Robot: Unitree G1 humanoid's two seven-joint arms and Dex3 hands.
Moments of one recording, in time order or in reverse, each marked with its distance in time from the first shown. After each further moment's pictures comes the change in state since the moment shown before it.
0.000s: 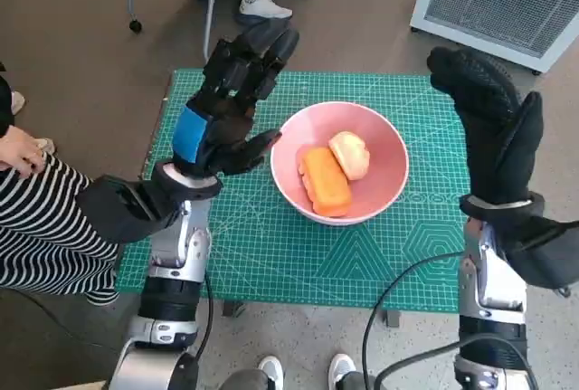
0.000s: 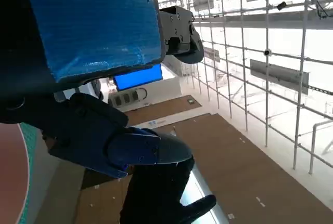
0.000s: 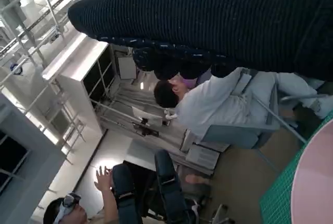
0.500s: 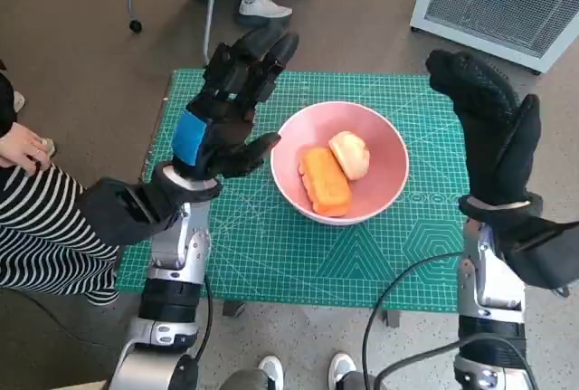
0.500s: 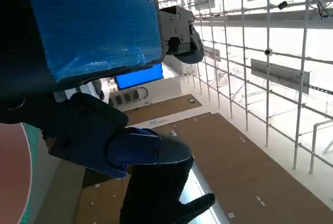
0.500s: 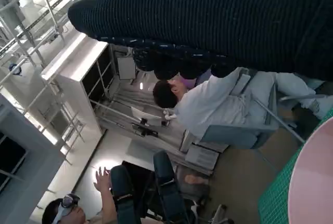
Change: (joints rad) left arm 0.011 0.001 0.003 0.000 -0.004 -0.002 -0.011; right arm 0.000 0.000 0.003 0.017 -0.002 -0.015 0.001
